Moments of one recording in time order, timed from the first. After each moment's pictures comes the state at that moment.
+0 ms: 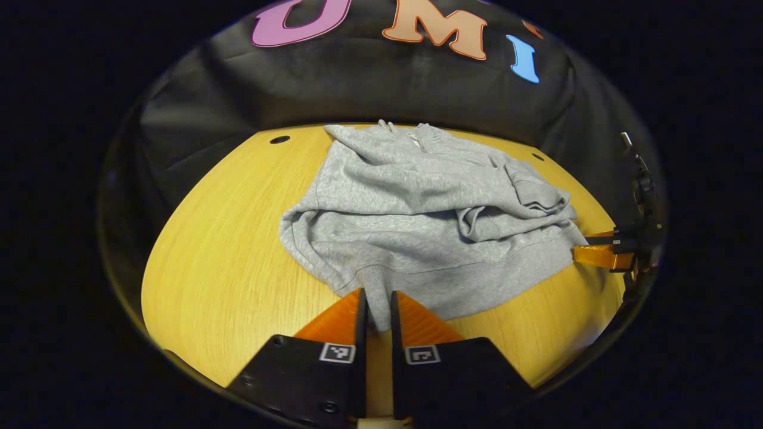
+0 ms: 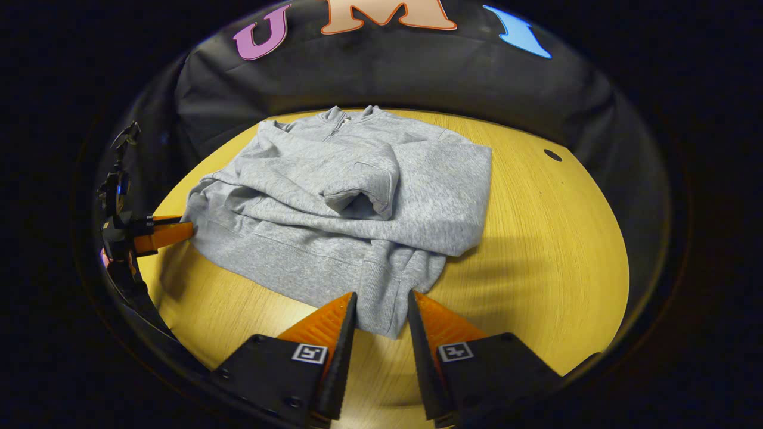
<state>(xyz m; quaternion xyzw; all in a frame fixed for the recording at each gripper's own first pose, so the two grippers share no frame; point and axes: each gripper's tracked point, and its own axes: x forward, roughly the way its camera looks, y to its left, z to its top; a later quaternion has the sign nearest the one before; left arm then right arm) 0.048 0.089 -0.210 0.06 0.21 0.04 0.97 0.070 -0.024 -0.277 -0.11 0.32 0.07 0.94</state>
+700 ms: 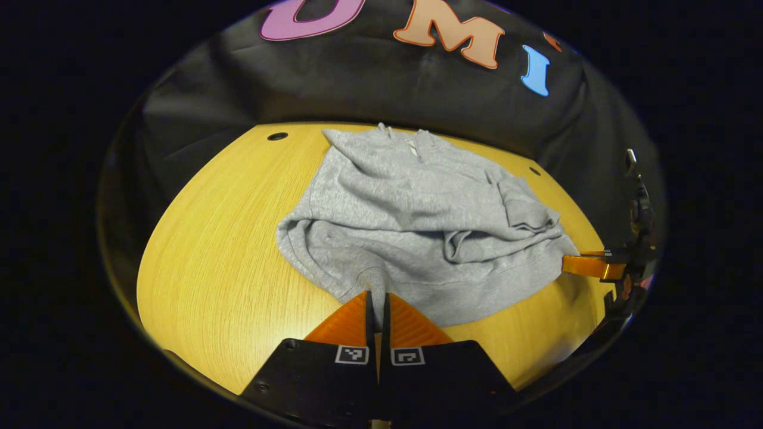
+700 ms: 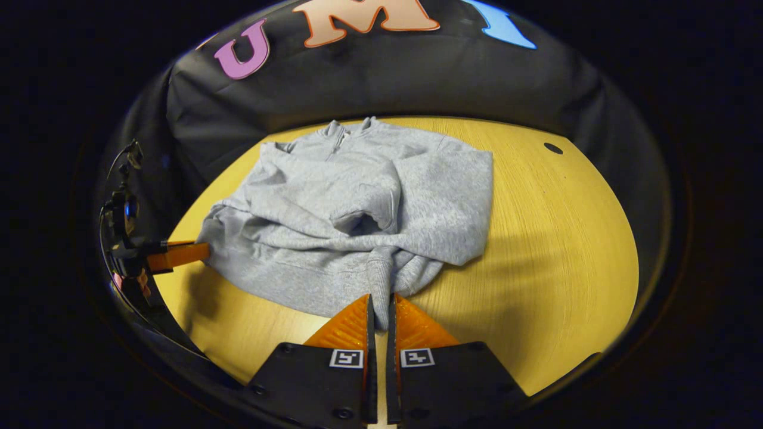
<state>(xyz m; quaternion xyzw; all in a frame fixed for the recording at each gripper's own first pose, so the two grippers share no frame) 0.050 0.069 -0.172 0.01 0.21 0.03 0.98 0.075 -0.009 -0.238 -0.04 0.30 0.08 0.95</state>
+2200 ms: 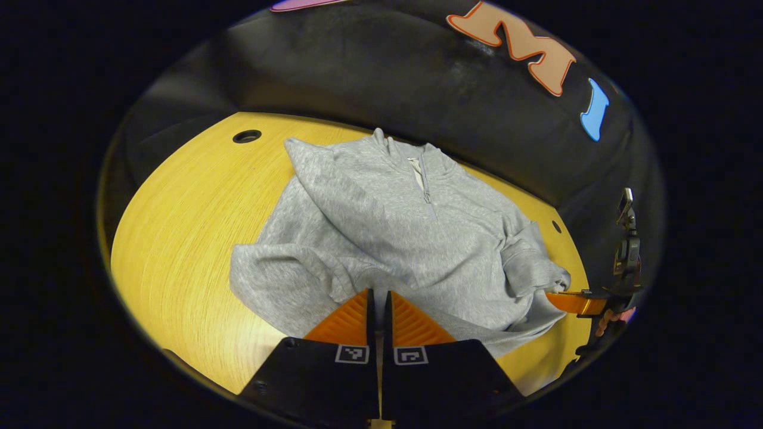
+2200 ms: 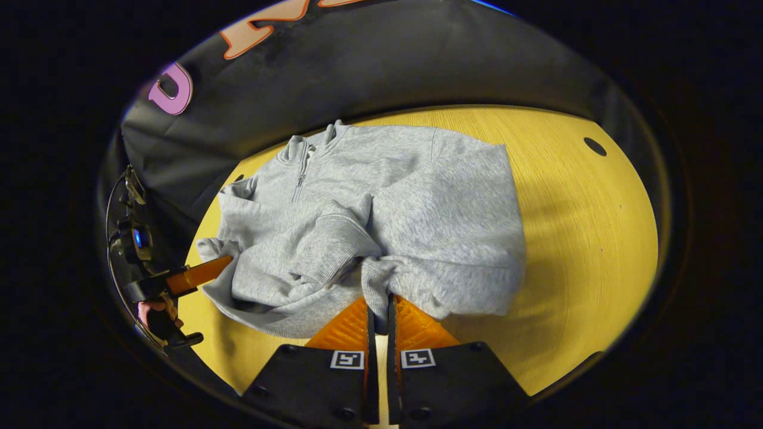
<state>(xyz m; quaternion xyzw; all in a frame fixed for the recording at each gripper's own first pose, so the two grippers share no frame) 0.197 0.062 -0.145 -0.09 0.23 0.04 0.97 0.196 -0.020 -0.233 0.04 0.38 0.08 0.92</state>
